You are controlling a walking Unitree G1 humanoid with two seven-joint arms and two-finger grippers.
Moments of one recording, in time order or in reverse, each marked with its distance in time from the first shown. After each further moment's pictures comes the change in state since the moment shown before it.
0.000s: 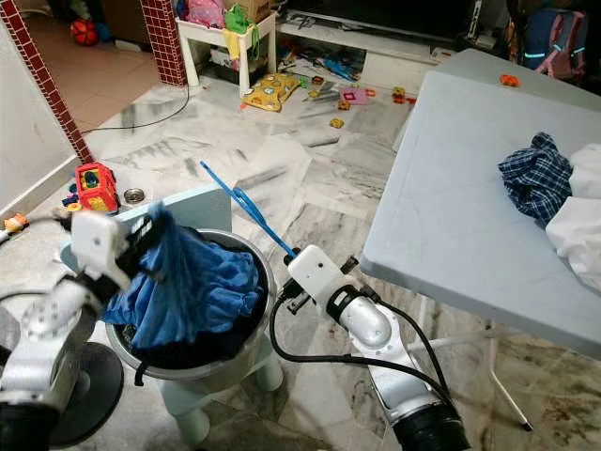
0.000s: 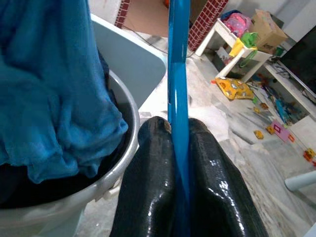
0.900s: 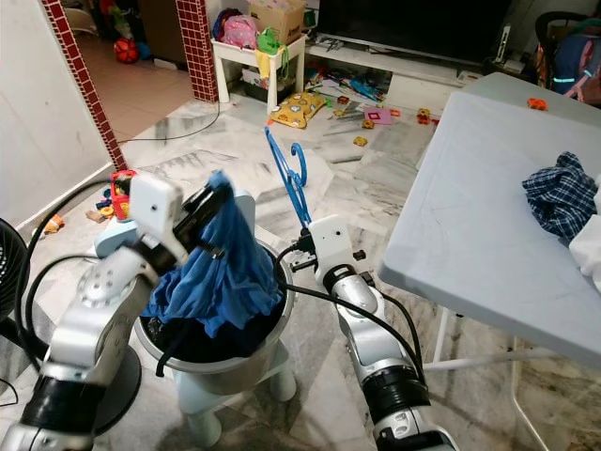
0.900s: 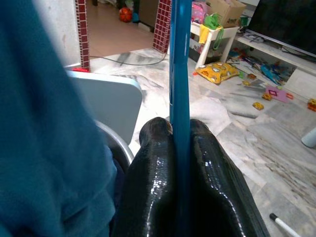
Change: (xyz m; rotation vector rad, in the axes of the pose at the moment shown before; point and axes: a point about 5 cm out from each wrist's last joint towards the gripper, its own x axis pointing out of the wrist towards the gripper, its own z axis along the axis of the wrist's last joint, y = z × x) left arm 0.060 -0.076 0.049 0.045 -0.107 -0.283; right arm 0.032 -0.017 -0.008 0.339 0.042 -0.255
